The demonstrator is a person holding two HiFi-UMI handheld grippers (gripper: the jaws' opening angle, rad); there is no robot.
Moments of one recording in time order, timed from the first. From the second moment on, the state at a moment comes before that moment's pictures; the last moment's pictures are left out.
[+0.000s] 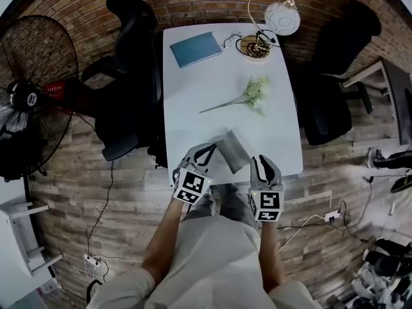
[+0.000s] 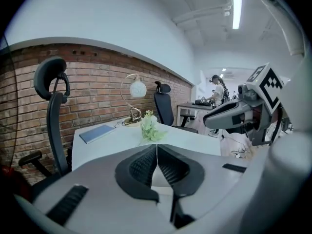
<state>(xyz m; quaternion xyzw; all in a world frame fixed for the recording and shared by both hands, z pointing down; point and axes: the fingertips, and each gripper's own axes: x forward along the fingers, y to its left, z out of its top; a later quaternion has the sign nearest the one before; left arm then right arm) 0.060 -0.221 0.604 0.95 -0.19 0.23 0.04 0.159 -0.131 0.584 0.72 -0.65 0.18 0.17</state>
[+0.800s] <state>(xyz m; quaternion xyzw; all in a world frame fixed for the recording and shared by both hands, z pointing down) 0.042 -0.205 0.507 0.98 -0.18 0.12 0.00 0.129 -0.121 0.495 0.75 -0.64 0.09 0.15</state>
